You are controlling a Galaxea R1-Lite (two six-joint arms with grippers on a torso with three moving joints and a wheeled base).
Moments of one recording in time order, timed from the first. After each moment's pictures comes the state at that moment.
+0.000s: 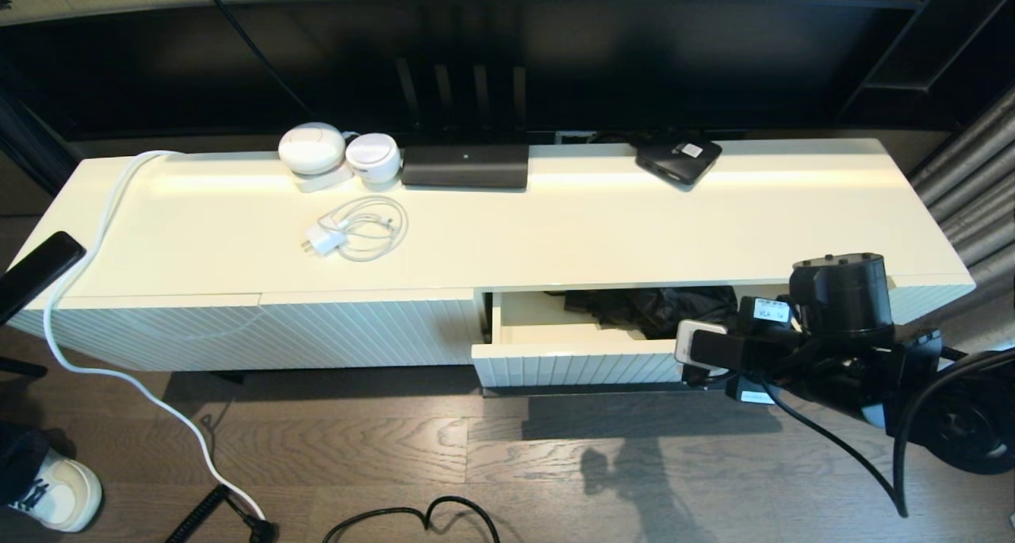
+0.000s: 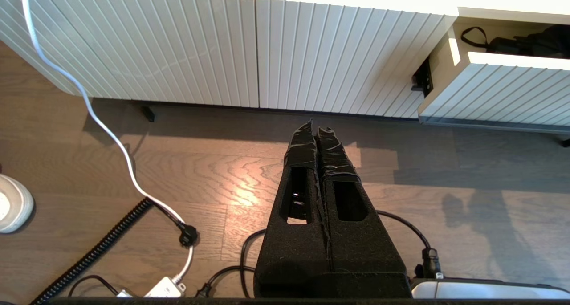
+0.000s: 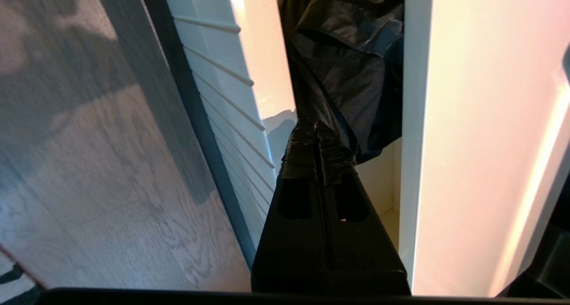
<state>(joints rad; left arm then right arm) 0.00 0.00 0.00 -0.04 0.01 -0.10 0.35 1.77 -0.75 -0.53 -0.15 -1.19</state>
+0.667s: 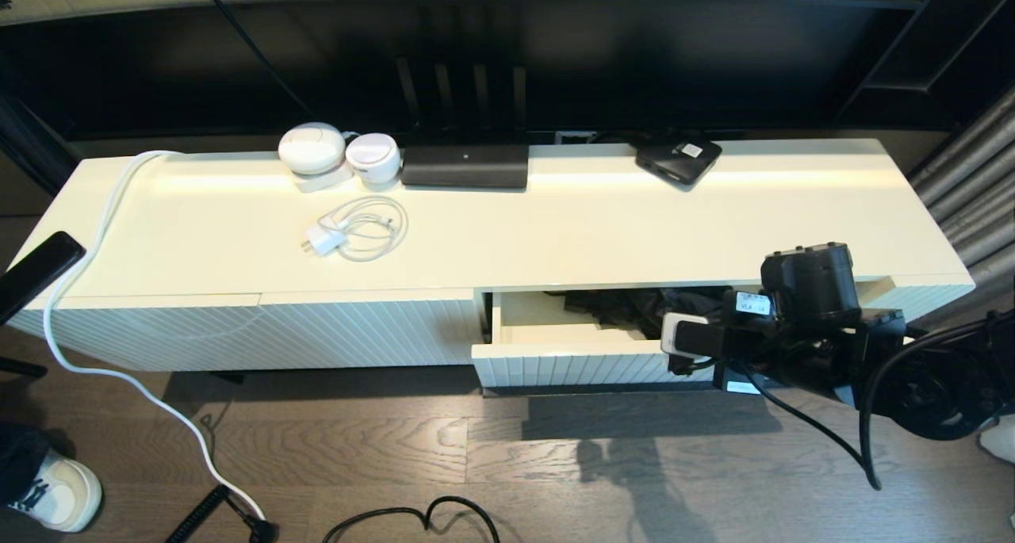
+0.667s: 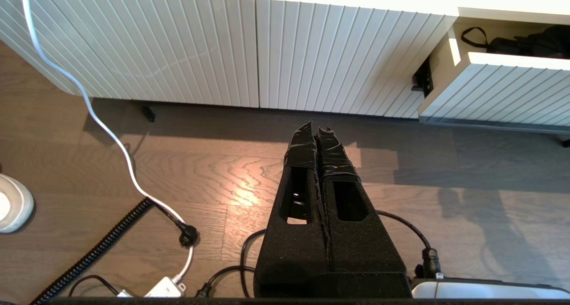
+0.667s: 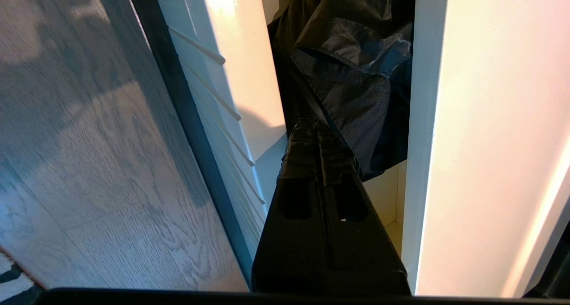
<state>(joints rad) 0.00 0.00 0.00 -0.04 0.01 -0.10 0.35 1.83 -0.86 -0.44 -0.15 -1.19</state>
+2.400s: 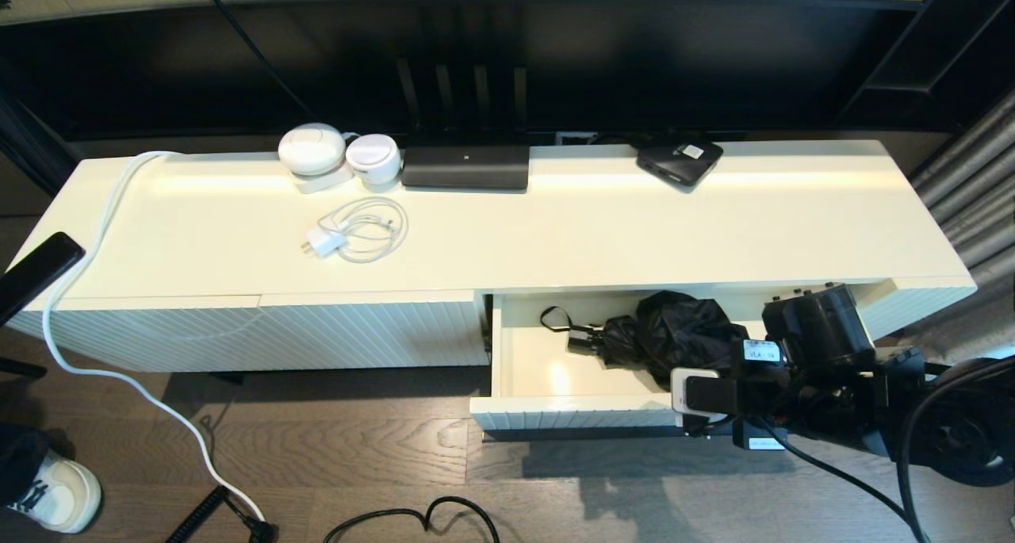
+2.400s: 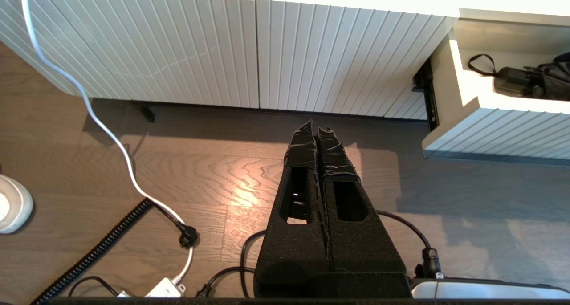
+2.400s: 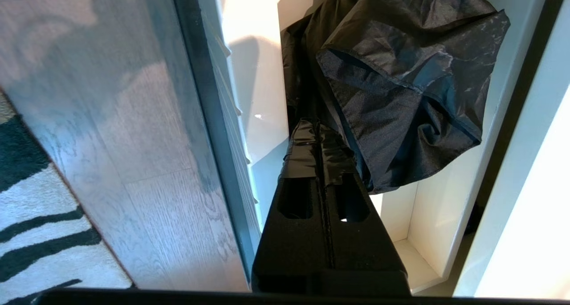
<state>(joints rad) 0.00 0.00 0.00 -0.04 0.01 -0.10 0.39 1.77 -0.70 -0.30 -0.15 -1.18</state>
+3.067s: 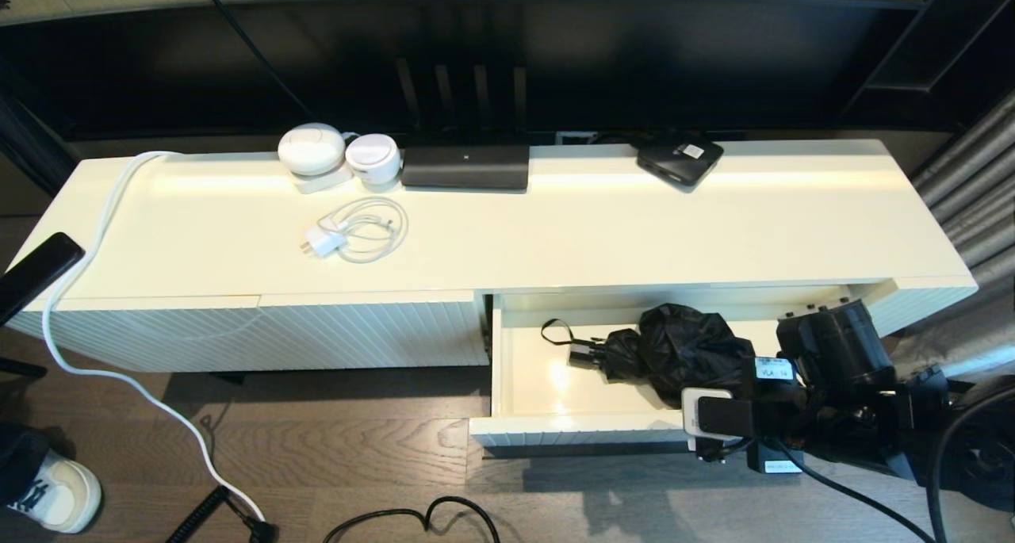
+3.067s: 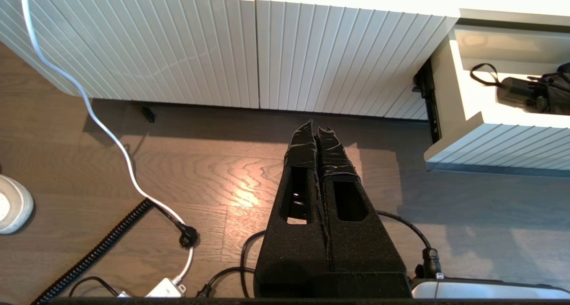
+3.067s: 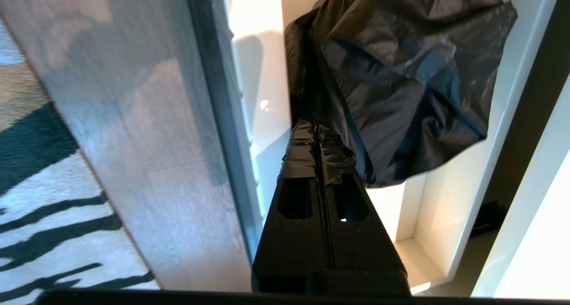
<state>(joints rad) 0.00 0.00 0.00 -0.04 0.01 -0.10 0.40 1.72 -0.64 -0.29 -0.15 -1.18</state>
